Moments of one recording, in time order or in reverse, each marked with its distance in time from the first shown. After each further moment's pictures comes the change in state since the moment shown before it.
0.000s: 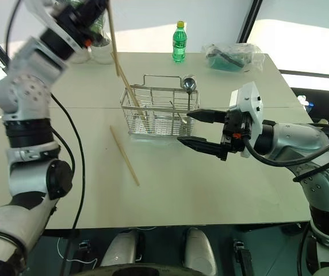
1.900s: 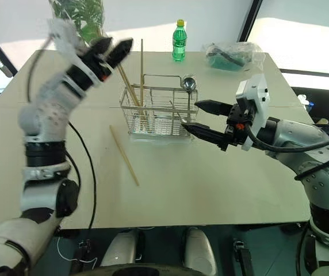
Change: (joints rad) left arm 0.031 0.048 0.083 -0.125 -0.119 0.244 0.179; right arm -0.031 0.022 -0.008 0.051 0.031 0.012 -0.113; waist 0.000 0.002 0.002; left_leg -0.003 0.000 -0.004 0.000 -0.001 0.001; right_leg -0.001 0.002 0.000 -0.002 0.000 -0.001
